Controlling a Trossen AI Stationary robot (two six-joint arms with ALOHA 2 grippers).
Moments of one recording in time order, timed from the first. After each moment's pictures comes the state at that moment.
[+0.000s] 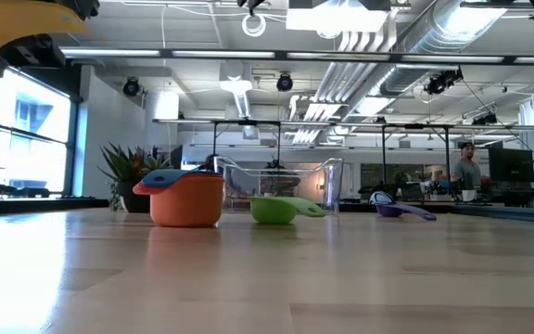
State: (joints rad) left arm -0.51 1.33 1.01 -1.07 0.08 -0.69; right arm 0.10 2.06 2.35 -1.07 0.83 0.50
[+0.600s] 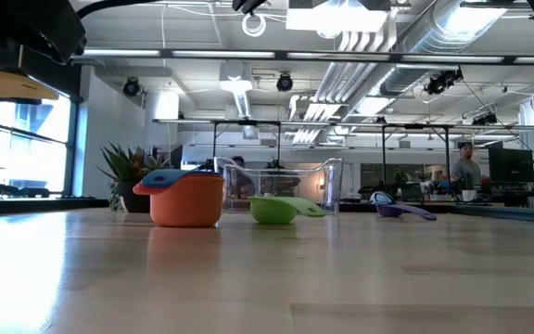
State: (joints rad) left arm -0.62 1.59 1.01 -0.86 0.08 -0.84; right arm 0.09 2.06 2.35 -1.08 0.72 0.39
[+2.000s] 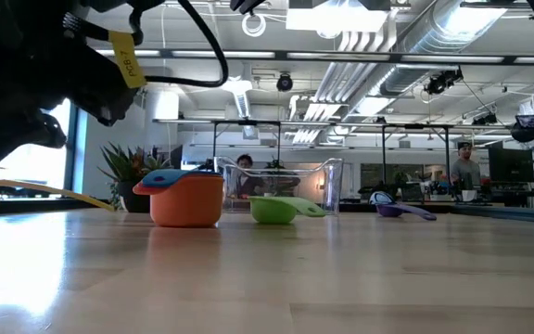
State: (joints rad) left arm -0.44 1.70 1.01 -0.80 0.30 -0.83; right arm 0.09 2.06 2.35 -1.08 0.67 0.37
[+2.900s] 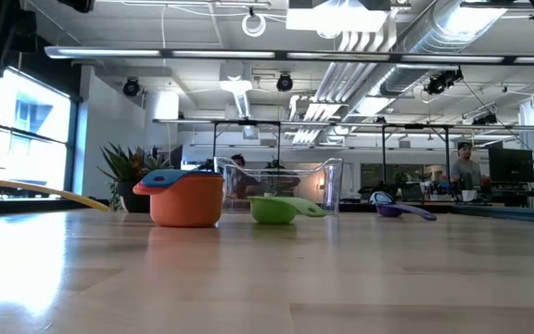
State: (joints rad) left arm -0.53 1.21 1.01 -1.01 0.01 -1.12; right arm 0.11 2.06 2.35 -0.97 0.28 0.35
